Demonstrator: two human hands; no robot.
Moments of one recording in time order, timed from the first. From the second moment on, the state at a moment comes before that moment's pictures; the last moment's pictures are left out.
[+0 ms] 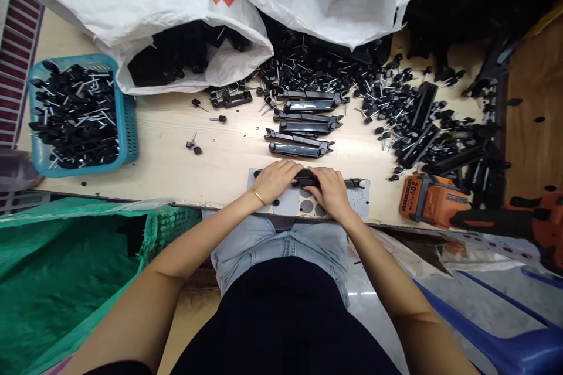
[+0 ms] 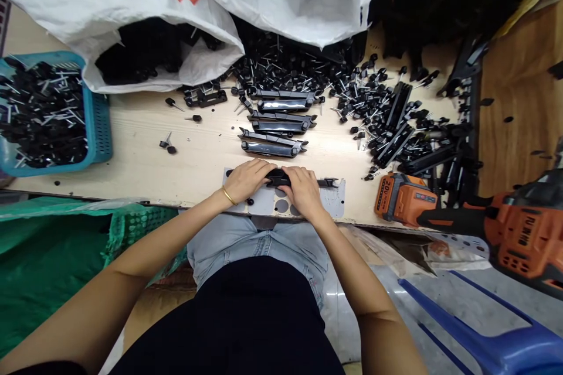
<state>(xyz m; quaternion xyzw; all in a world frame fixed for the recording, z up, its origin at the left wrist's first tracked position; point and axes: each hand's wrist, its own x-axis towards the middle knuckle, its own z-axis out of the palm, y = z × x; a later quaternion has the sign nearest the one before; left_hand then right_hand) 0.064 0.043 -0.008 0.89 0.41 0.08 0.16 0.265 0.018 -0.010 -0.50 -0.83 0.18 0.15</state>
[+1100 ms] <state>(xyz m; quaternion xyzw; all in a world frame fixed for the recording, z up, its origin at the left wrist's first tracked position) -0.051 0.109 -0.021 0.66 0.69 0.28 0.08 0.351 0.106 0.013 -0.70 -0.59 0.21 0.33</state>
